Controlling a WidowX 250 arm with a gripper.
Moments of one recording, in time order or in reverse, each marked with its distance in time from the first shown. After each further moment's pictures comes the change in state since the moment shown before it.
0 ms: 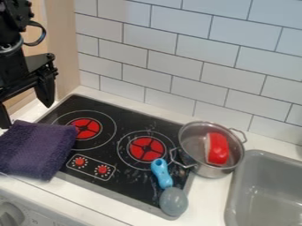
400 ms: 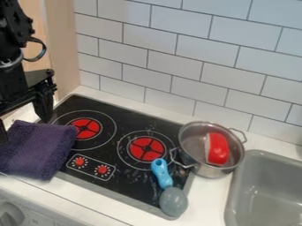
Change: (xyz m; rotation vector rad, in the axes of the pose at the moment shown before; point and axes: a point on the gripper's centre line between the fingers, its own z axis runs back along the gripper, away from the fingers) arm -0.008 0.011 -0.013 0.058 0.033 -0.025
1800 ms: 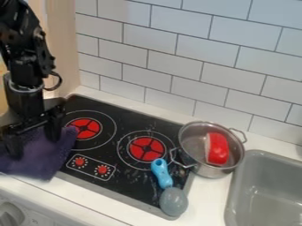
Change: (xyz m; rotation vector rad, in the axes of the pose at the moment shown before) arm 0.016 -0.013 -0.058 0.134 0.100 0.036
